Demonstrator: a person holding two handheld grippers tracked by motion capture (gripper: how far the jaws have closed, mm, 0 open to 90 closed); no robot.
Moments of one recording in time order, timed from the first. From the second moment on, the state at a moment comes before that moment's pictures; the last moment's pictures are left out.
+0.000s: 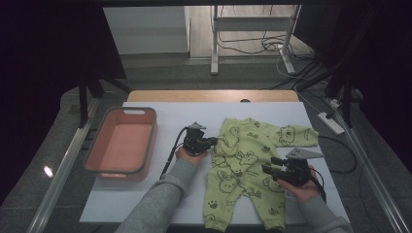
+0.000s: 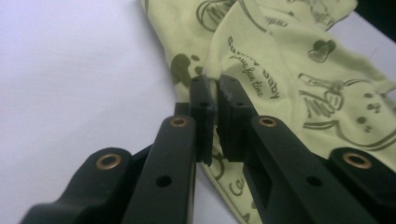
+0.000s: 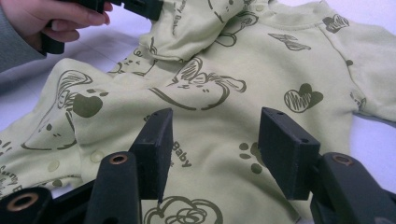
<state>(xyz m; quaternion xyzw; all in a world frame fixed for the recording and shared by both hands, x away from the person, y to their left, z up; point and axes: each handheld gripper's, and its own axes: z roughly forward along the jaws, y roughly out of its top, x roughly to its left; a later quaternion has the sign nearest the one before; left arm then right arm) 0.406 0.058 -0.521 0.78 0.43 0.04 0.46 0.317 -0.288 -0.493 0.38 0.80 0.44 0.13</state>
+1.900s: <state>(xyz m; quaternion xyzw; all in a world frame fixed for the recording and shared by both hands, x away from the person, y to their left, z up) 0.416 -0.023 -0.487 0.80 0.36 0.00 0.48 0.306 -0.311 -0.485 0.42 0.77 0.45 0.16</state>
